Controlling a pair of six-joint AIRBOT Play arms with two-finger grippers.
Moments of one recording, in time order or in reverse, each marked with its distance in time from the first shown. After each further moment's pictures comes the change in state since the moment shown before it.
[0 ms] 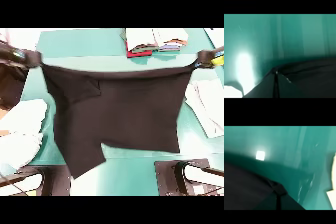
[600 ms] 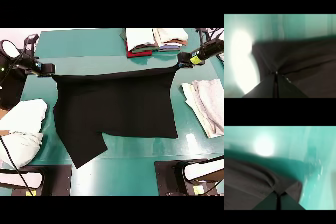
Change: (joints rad) left arm 0.042 -0.196 0.013 -0.020 -0.029 0.055; right arm 0.019 -0.270 0.162 -0.006 -0.022 0.007
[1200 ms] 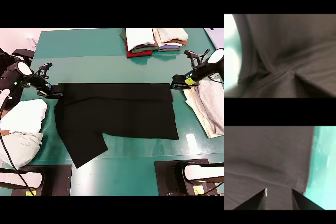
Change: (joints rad) left arm 0.011 -0.002 -0.234 -0.116 -0.014 0.039; right arm -0.014 0.127 -0.372 0.010 -0.107 -0.006
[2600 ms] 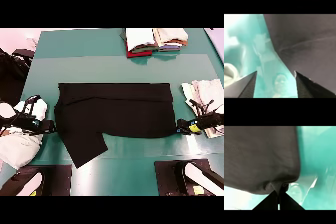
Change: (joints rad) left arm 0.036 0.663 -0.676 0.079 -0.096 -0.092; right arm -0.238 0.448 -0.800 0.080 0.038 -0.140
